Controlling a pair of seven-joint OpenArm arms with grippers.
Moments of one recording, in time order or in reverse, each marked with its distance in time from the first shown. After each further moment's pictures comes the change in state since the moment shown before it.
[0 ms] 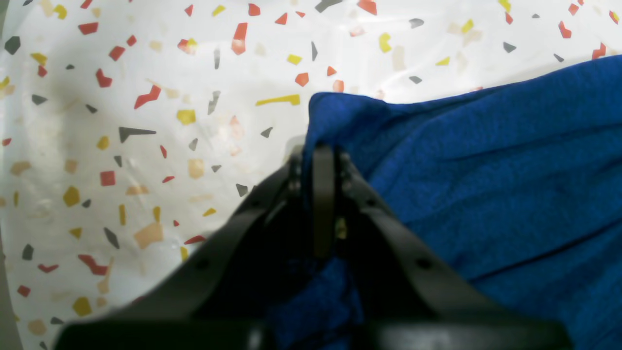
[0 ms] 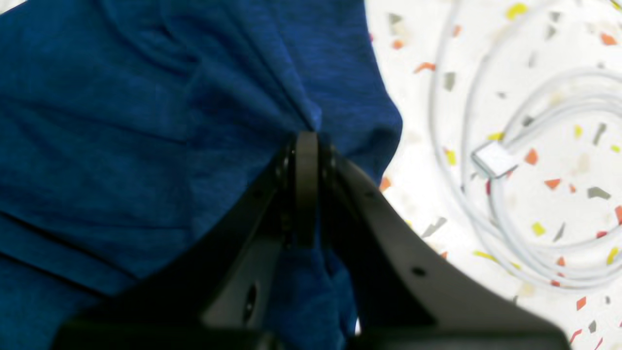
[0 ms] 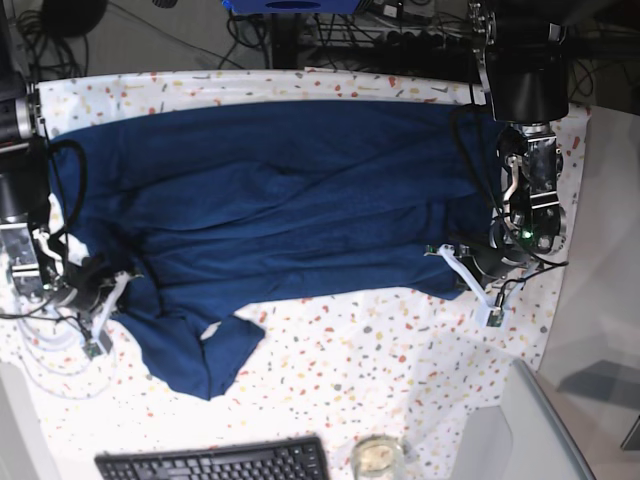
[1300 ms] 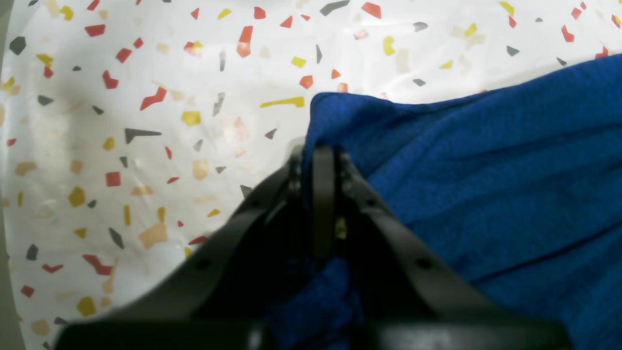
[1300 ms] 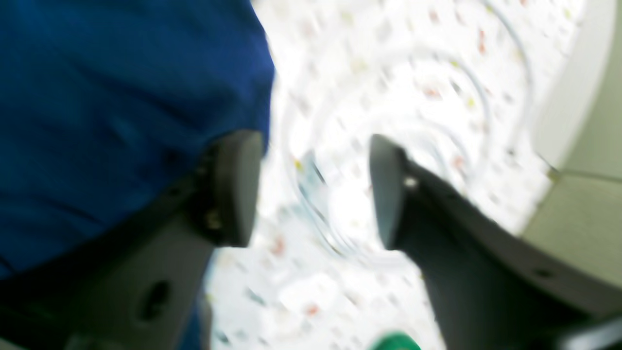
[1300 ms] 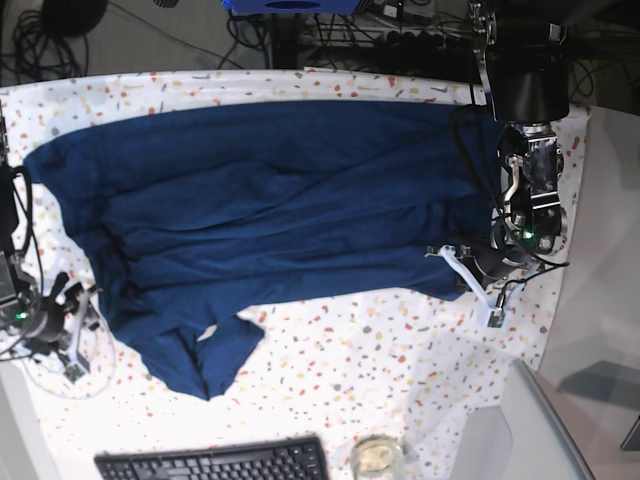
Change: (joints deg) left arm 0.0 -0.1 0.0 0.2 0.0 0.0 0.0; right arm 6.3 5.6 -7.8 -1.0 -13.4 0.1 2.5
